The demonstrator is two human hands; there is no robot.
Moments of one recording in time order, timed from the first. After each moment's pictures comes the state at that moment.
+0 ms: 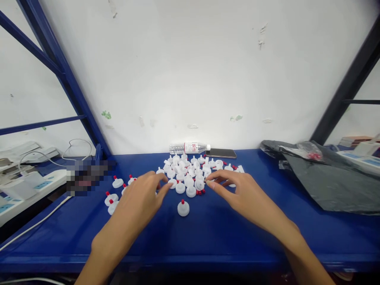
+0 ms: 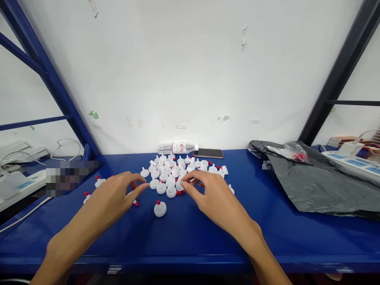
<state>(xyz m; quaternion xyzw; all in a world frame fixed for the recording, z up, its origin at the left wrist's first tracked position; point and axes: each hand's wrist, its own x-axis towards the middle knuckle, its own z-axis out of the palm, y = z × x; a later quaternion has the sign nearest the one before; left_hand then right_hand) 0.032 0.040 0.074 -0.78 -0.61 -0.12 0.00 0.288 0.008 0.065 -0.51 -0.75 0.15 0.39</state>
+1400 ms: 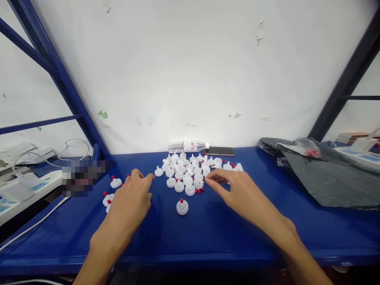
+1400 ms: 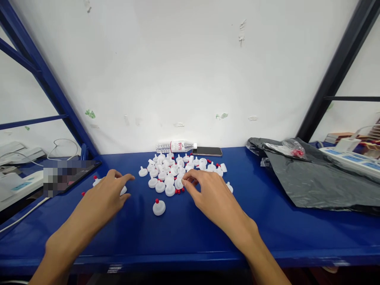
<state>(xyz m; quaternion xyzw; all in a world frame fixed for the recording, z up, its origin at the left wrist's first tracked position) 0.025 0.041 0.073 -0.73 -0.68 -0.01 0.07 0.287 0.012 0.058 -0.54 -0.74 0.14 0.36</state>
